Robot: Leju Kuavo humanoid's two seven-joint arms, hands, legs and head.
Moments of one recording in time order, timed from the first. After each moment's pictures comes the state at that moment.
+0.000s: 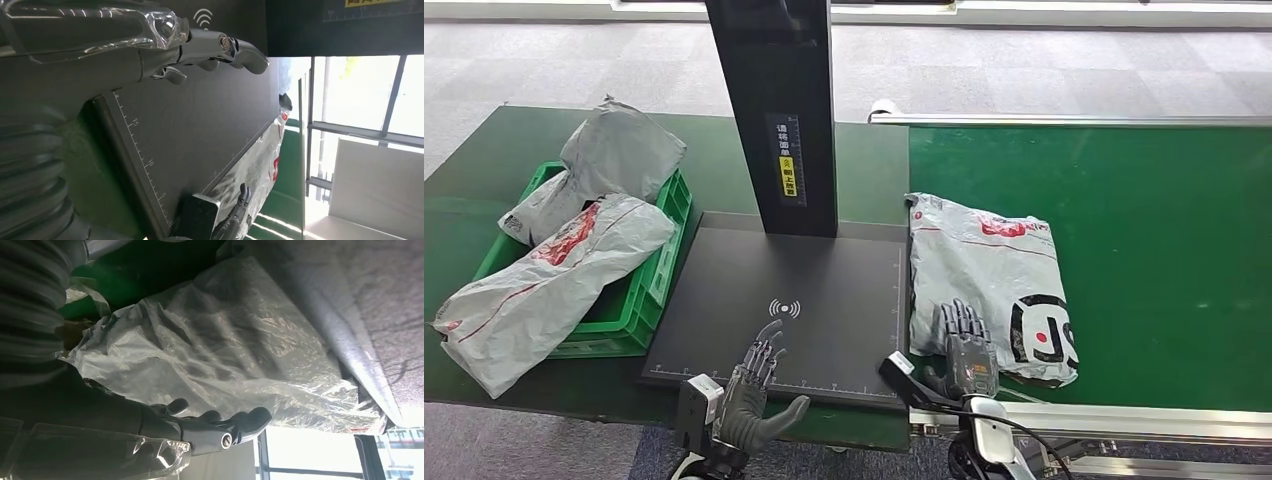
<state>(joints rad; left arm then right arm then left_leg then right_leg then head) 0.06 -0.18 -0.27 -1.28 -0.02 -0.03 -0.47 -0.33 0.10 0.11 -0.43 1.41 -0.69 -0.01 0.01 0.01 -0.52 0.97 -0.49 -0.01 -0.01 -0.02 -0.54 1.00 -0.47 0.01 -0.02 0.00</state>
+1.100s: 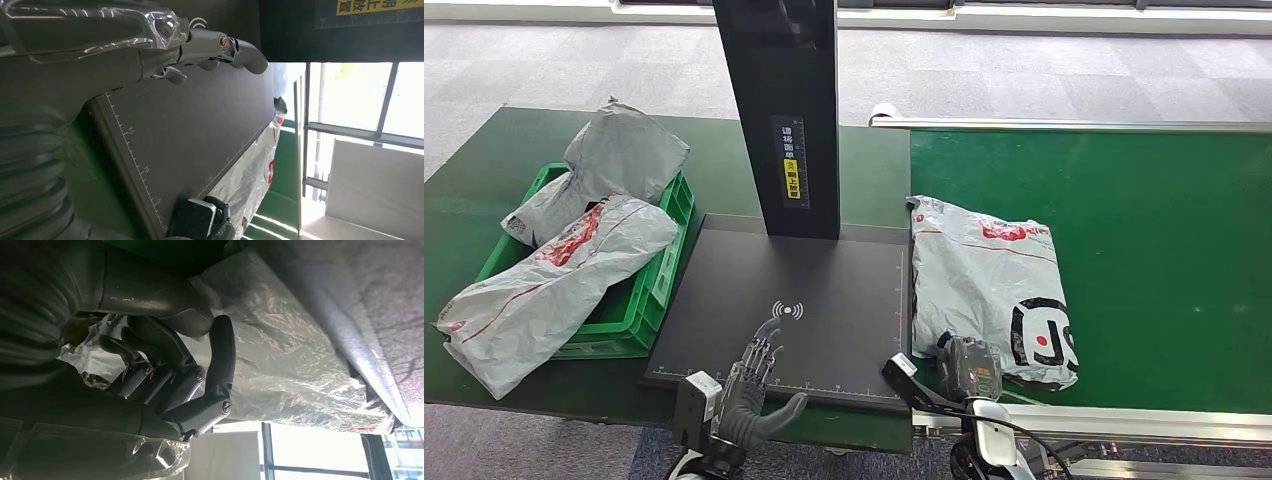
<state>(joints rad) 0.05 -0.18 -0.26 -1.28 -0.02 -0.03 -0.46 -0.32 0.10 0.09 -0.43 1.44 -0.69 0.01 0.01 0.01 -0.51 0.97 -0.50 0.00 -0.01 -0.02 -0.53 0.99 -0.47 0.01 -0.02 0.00</state>
